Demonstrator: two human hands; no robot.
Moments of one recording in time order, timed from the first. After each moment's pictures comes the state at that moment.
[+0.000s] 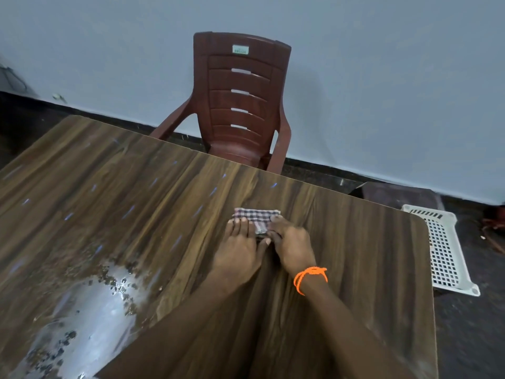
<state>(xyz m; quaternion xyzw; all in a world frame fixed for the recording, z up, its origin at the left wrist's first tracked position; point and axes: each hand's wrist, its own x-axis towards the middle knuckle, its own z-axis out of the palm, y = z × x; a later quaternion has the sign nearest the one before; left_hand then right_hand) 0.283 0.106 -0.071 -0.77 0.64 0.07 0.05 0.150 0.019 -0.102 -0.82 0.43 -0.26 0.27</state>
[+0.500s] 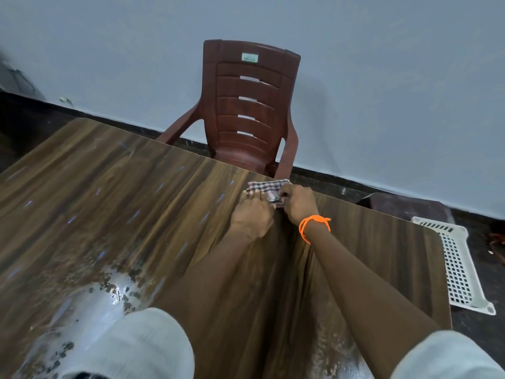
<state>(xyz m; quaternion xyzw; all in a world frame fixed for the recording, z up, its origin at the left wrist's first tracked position) 0.319 0.003 -0.059 -0.76 0.64 0.09 0.04 0.200 -0.087 -0.065 -0.82 0.49 -0.15 0.26</state>
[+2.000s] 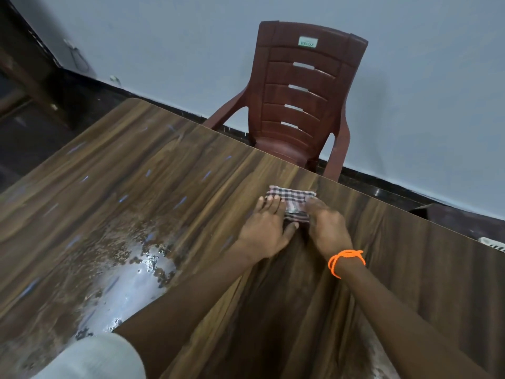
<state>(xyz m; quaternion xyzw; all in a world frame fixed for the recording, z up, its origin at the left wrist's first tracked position) 0.385 0.072 -0.092 -0.76 0.64 0.11 -0.07 0.234 -0.021 -0.085 -0.89 0.38 -0.19 0.17</state>
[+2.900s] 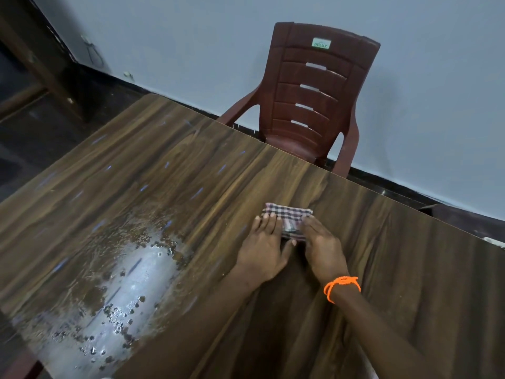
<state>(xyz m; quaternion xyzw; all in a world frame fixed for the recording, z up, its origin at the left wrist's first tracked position) 0.367 0.153 -0.086 -0.79 0.60 0.11 -0.10 0.227 0.057 -0.085 -0.90 0.36 -0.17 0.18</state>
